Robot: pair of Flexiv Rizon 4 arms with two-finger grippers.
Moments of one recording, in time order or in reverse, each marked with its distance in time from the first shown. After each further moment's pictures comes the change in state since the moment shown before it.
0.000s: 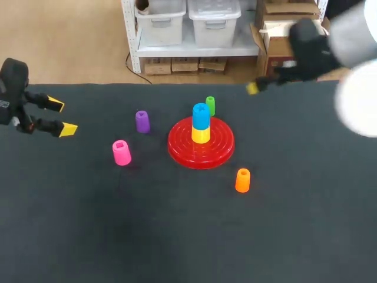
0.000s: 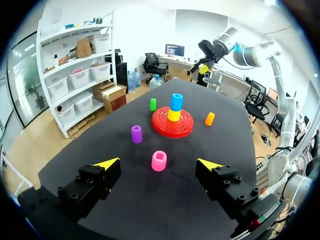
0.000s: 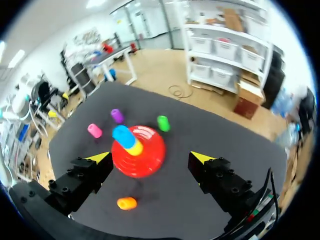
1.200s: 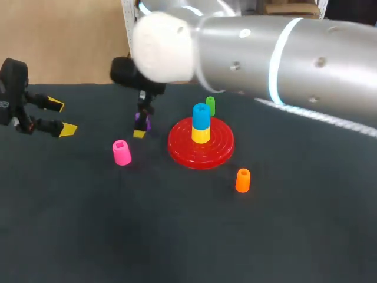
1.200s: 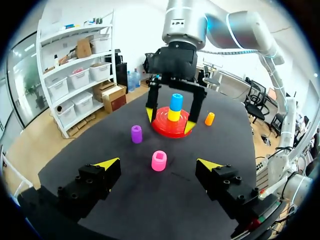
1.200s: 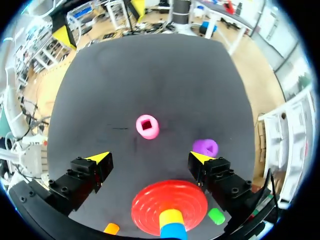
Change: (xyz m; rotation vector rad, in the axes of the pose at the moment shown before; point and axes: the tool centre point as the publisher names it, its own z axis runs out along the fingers) left arm 0.000 0.000 0.000 0.001 -0.001 0.000; right arm -0.028 0.186 0.192 -0.314 0.517 -0.886
